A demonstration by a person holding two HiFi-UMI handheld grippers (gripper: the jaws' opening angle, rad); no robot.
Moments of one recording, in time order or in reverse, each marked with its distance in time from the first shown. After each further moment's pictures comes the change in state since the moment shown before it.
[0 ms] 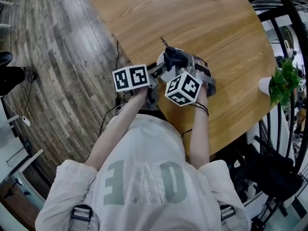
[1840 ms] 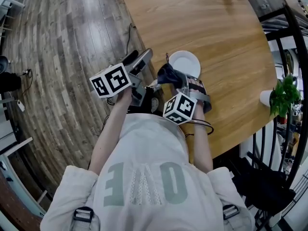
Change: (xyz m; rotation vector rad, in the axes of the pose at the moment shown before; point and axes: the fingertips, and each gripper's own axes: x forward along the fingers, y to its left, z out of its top) left arm -0.153 0.005 0.079 0.123 -0.445 -0.002; right arm -0.044 0.106 0.038 -0.180 -0.057 0.115
